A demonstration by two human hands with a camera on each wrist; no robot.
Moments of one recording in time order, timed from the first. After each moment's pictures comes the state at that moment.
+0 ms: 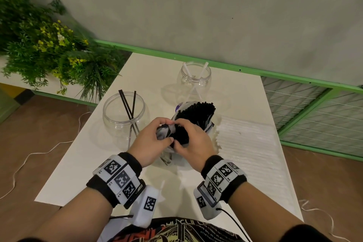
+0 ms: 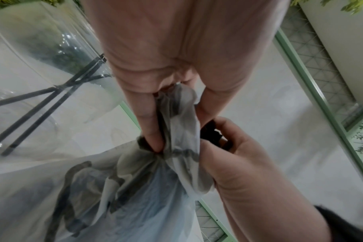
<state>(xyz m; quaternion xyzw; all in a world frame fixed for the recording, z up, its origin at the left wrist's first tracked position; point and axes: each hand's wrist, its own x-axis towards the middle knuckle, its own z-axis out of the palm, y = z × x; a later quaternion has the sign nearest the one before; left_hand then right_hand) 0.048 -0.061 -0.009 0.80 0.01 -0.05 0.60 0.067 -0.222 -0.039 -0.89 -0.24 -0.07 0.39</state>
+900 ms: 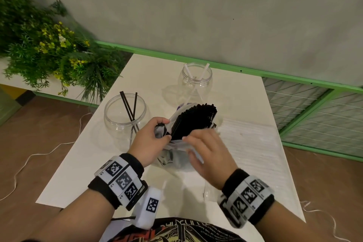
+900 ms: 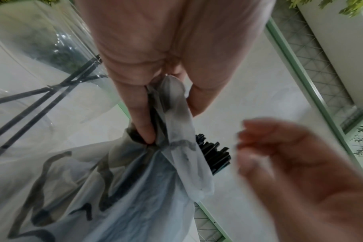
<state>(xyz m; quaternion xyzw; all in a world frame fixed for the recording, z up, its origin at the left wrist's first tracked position) 0.053 -0.057 -0.010 0.82 0.07 -0.03 0.57 0.048 -0.255 -0.026 -0.84 -0.38 -0.28 0.25</state>
